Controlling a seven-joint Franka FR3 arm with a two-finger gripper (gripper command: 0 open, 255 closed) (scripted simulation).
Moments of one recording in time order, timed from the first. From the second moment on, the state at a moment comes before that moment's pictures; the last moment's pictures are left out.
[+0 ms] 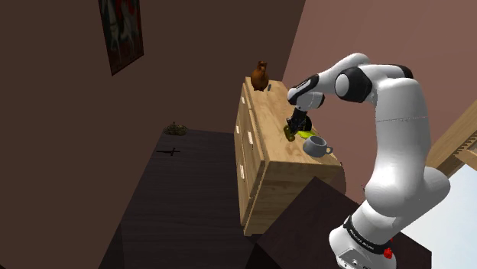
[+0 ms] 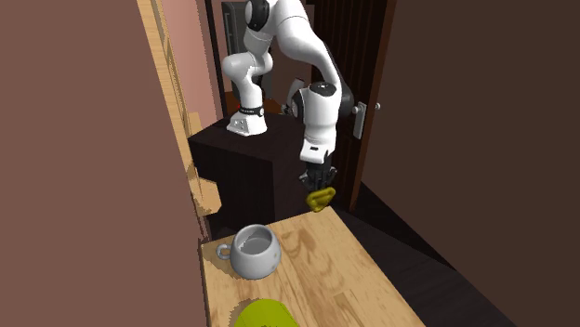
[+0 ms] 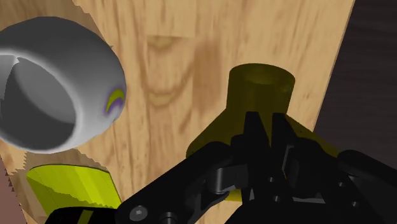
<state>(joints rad) -0.43 0.66 -0.31 -1.70 0.28 2.33 -0.16</state>
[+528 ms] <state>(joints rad) -0.42 0.60 -0.33 -1.70 0.26 2.26 -0.15</state>
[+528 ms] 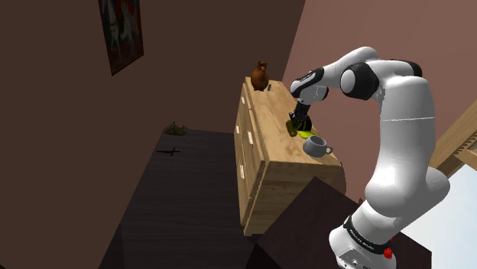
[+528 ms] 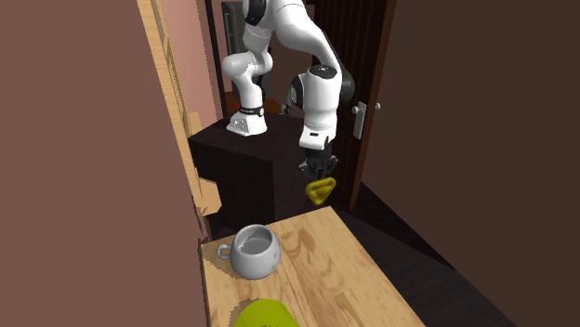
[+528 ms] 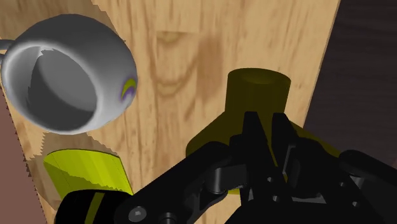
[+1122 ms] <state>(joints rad) -0.52 0.59 -0.36 -1.65 0.26 2.21 -0.26</state>
